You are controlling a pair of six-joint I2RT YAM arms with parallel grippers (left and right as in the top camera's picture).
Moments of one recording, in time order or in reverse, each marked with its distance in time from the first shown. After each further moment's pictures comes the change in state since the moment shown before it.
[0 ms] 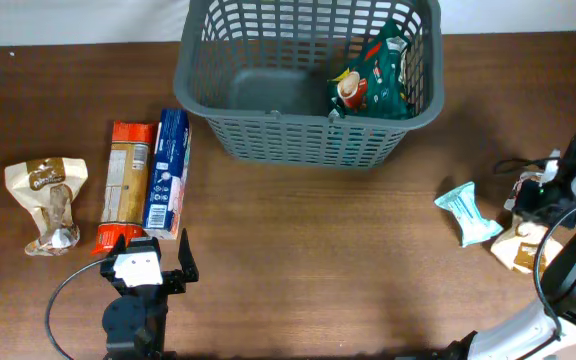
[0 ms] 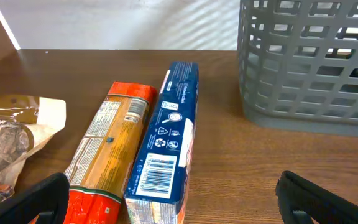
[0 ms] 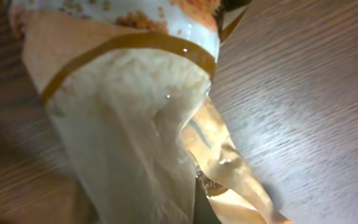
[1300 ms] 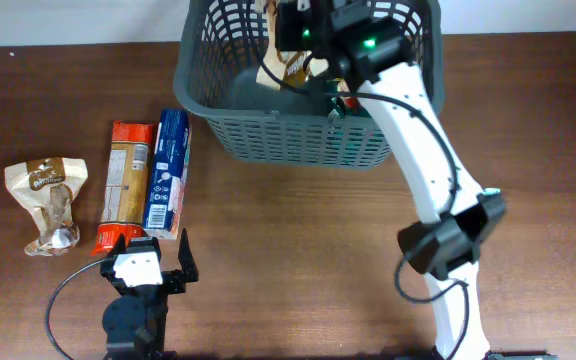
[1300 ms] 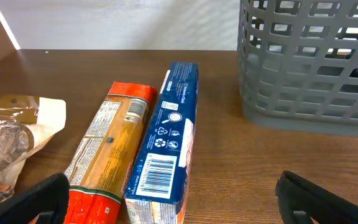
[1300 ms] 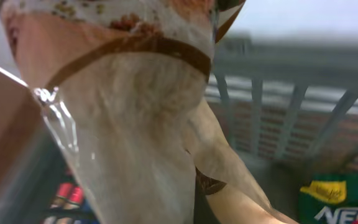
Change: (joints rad) left arm 0.000 0.000 0.000 0.000 0.000 0.000; right arm 1.038 0.364 1.313 -0.067 -0.103 0.478
